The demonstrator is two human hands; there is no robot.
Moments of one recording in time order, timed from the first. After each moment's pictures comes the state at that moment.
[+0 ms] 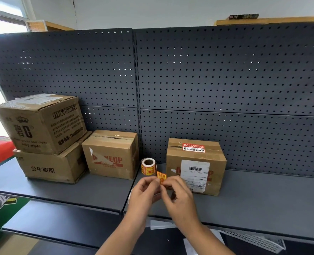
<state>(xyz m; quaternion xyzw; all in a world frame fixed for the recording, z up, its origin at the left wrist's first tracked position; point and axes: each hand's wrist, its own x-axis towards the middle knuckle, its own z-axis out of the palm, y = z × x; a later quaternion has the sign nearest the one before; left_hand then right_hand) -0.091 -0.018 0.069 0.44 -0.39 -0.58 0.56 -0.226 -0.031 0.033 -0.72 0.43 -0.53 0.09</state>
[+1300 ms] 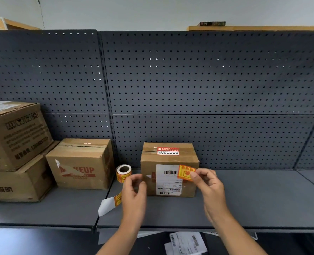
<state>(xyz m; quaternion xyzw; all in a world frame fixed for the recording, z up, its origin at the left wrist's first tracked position) -0.145 -0.061 0.043 0.52 -0.49 -0.39 0.59 -0.362 -0.035 0.059 -0.44 0.45 -0.70 0.35</state>
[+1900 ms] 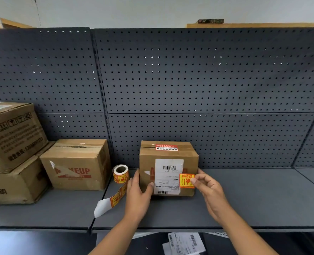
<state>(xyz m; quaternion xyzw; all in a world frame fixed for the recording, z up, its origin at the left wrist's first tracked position) -0.156 -0.092 0.022 0.56 -0.60 -0.36 0.45 -0.396 -0.048 0.041 -0.40 0.46 -0.63 0.48</state>
